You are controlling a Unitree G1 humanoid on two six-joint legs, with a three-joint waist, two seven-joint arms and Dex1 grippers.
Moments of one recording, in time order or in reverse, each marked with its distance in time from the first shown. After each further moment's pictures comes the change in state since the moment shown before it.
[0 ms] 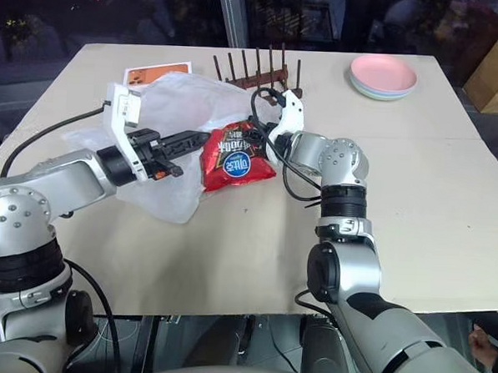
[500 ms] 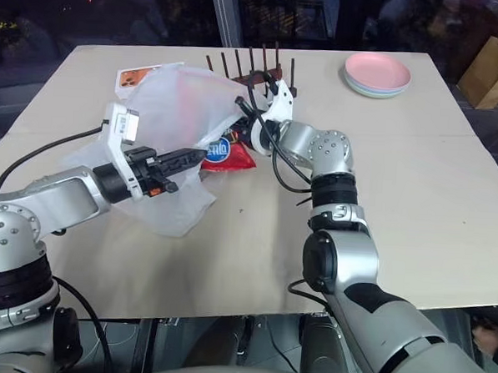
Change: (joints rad) left arm 0.080 0.039 0.011 -0.027 -0.133 -0.028 0.084; right arm -0.115 0.013 -0.015 0.167 0.200 -0.093 -0.038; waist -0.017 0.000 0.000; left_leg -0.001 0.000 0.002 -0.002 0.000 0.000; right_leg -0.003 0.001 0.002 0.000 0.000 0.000
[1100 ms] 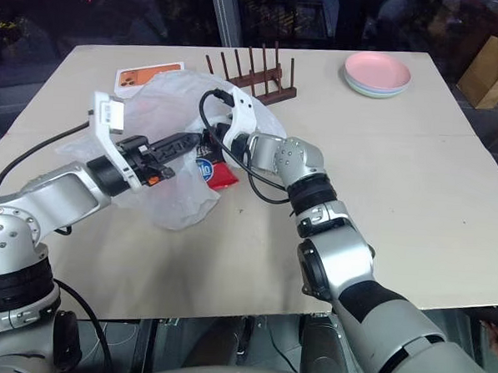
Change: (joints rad) left arm 0.032 -0.001 -0.002 -0.001 -0.082 -0.150 0.080; right arm 0.028 -0.003 0.403 0.059 -0.181 -0.201 0.362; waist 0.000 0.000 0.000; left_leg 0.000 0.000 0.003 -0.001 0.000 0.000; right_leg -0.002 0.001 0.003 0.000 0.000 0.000
